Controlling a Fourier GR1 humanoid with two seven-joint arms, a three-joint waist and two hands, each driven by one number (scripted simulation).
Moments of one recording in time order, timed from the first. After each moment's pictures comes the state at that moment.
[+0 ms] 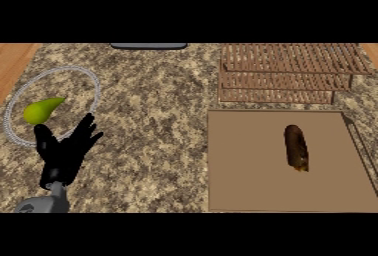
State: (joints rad) left arm -0.06 0.22 0.03 -1.41 0.17 0.03 0.28; right arm -1.30 -0.52 -0.19 -0.79 0.67 0.22 0.24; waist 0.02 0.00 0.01
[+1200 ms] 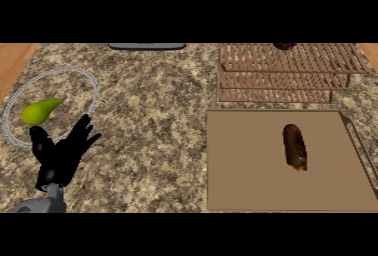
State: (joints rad) left arm -0.04 0.22 0.05 -1.41 0.17 0.02 0.28; right arm -1.40 -0.55 -0.53 -0.73 0.40 -0.04 0.37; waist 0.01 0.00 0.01
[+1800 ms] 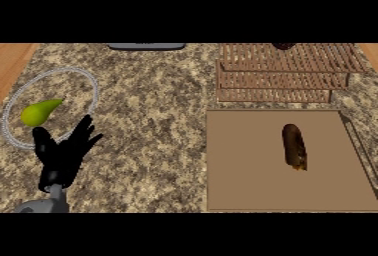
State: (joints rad) left arm -0.04 0.20 0.05 -1.42 0.15 0.03 0.28; right arm -1.31 -0.79 -0.68 -0.68 0.35 -0.12 0.37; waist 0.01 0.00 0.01
